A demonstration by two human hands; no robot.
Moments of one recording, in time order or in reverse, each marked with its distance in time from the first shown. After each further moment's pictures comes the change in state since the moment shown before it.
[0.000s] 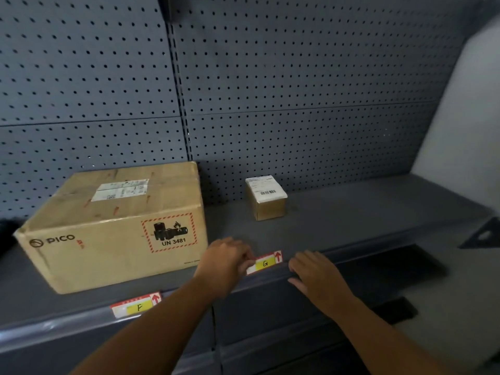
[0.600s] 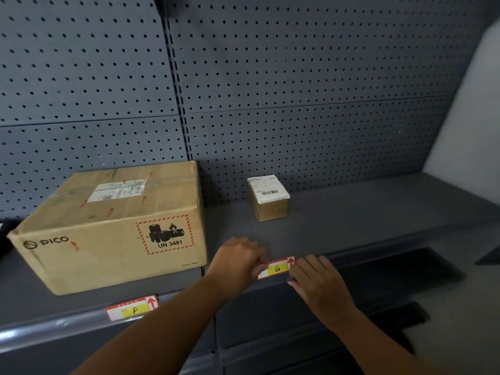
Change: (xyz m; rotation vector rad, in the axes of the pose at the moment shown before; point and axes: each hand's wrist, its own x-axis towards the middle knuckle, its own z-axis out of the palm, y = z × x) left_hand 0.024 0.012 0.016 0.067 -0.014 0.119; right_hand -0.008 0.005 0.023 -0.128 0.213 -0.077
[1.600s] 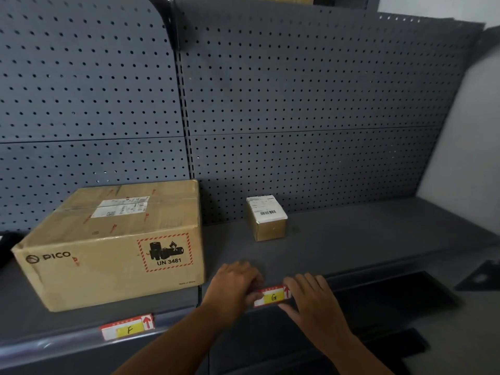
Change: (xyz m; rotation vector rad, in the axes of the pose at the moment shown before) left_hand -0.012 0.000 0.012 -0.049 -0.062 -0.129; right_hand 0.010 -0.008 -0.008 0.067 -0.112 0.128
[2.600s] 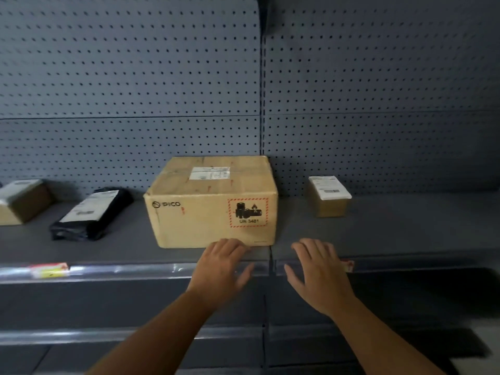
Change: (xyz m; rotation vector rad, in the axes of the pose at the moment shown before) left_hand -0.154 -0.055 -0.075 0.110 0.248 -0.172; right_hand 0.047 -0.121 -0.035 0.142 -0.088 0.000
